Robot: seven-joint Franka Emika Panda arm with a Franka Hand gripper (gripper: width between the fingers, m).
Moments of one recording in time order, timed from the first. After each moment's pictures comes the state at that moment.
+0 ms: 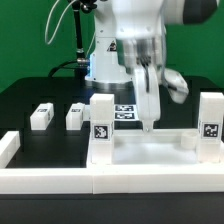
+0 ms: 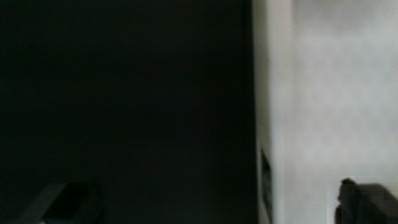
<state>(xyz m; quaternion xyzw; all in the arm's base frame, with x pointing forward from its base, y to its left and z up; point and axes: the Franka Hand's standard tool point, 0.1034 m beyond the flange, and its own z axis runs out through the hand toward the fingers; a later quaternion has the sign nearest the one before) 0.499 0.042 0.021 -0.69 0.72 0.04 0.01</state>
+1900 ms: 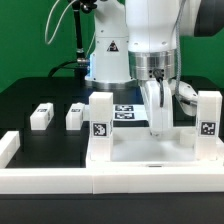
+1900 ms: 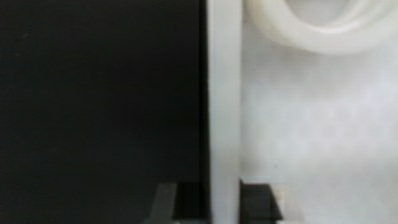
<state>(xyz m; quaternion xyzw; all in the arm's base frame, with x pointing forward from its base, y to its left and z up) 0.508 0.056 0.014 -0.69 0.72 0.04 0.01</state>
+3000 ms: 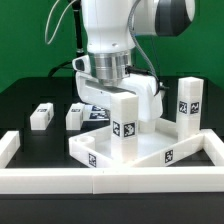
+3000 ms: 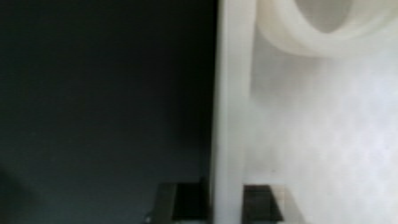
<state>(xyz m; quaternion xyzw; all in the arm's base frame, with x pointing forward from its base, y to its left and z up) 0.474 -0.015 0.012 -0.92 0.38 0.05 0.03</state>
